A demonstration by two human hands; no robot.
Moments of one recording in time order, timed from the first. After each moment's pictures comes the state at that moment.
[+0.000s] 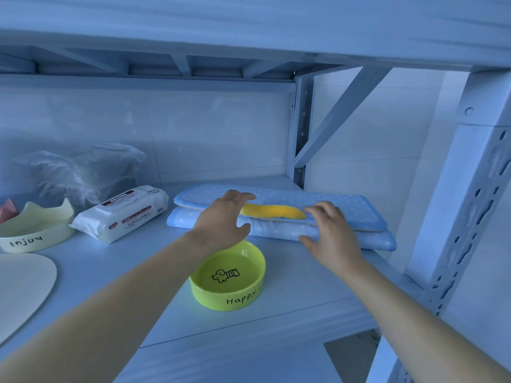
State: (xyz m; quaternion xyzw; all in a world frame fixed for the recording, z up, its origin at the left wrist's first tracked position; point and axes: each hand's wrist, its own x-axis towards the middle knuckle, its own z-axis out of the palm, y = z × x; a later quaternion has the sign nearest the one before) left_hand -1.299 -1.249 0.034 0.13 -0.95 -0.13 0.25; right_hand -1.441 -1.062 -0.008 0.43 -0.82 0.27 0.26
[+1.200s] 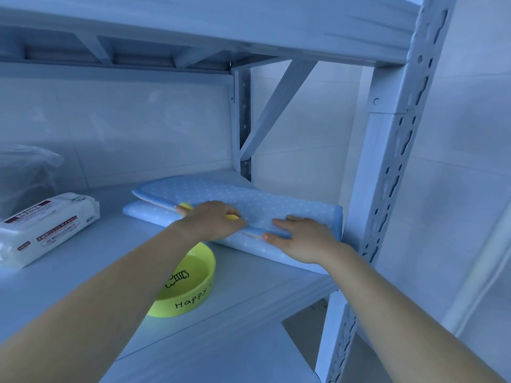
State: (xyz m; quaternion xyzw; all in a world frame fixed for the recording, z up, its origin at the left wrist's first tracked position) left_hand -1.359 -1.206 0.038 0.16 -0.97 -0.14 0.05; right_hand -1.433 -1.007 0.006 0.31 -0.94 0.12 -0.02
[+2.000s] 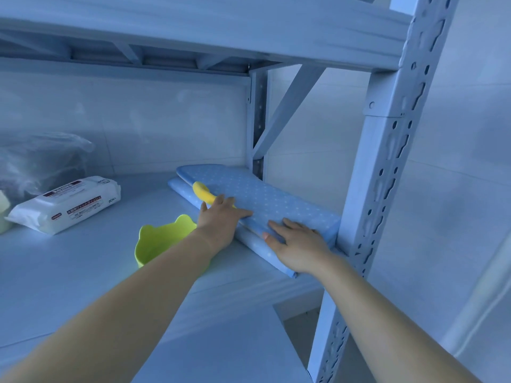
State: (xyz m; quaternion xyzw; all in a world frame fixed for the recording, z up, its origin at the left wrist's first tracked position) left_hand -1.340 -1.161 0.018 0.17 -0.98 0.06 0.08; right_hand -1.414 -0.995 -0.010 0.38 -0.92 0.13 -0.01
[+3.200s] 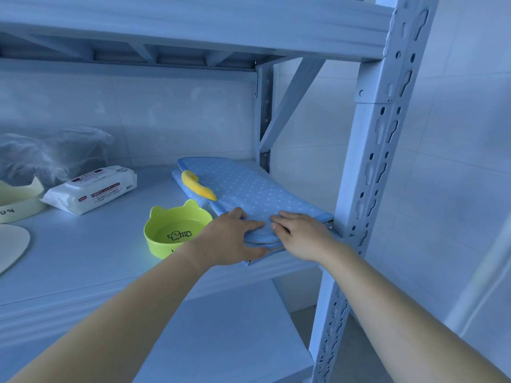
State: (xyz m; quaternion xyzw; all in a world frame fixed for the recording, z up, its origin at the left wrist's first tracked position) left_hand -1.281 -1.112 -0.002 0.10 -0.98 -0.09 0.13; right_hand -1.397 -0.965 -0.010 0.45 -0.87 0.17 0.05
